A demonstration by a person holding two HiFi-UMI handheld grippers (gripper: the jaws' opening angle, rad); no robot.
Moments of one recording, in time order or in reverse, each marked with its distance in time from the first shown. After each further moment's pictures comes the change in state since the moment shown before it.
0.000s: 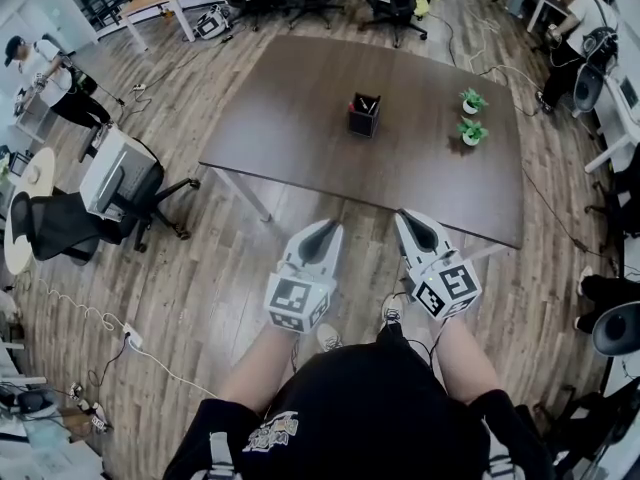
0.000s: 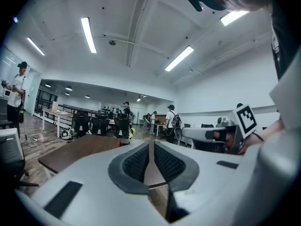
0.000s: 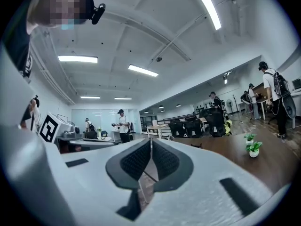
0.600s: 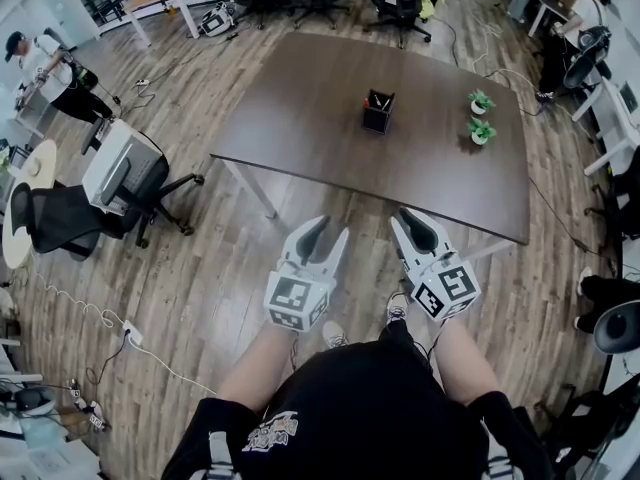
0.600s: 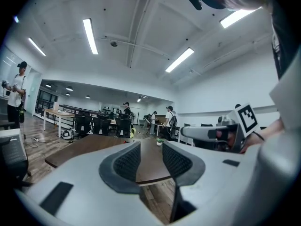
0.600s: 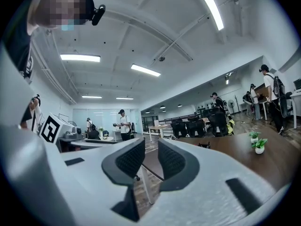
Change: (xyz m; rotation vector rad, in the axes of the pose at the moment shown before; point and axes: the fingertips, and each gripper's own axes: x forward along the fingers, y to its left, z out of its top) left arm -0.047 0.029 -0.004 -0.001 -0.003 -0.003; right arm 0.013 0.058 -0.006 -0.009 -0.003 0.013
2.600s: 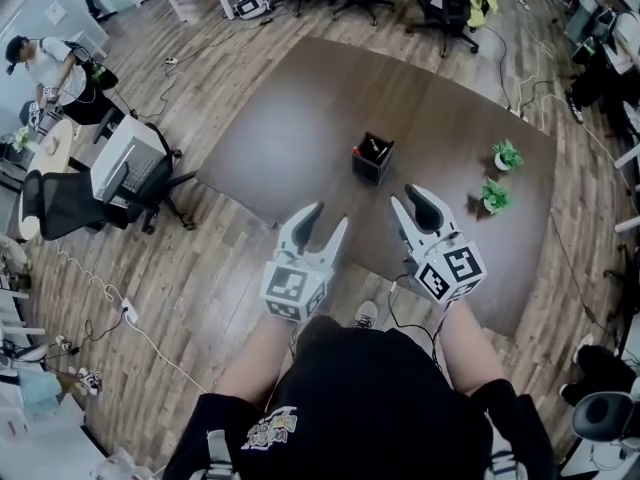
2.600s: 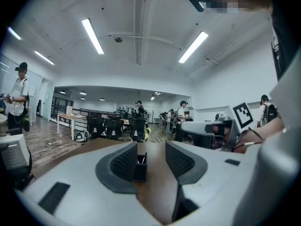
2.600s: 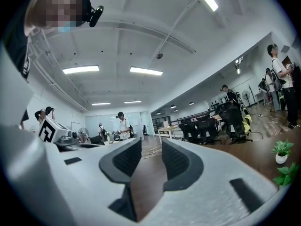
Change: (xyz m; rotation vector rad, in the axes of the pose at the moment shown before) left arm 0.260 0.063 0.020 0.023 0.027 0.212; right arm 0.158 -0.255 0.030 0.059 -0.020 0.191
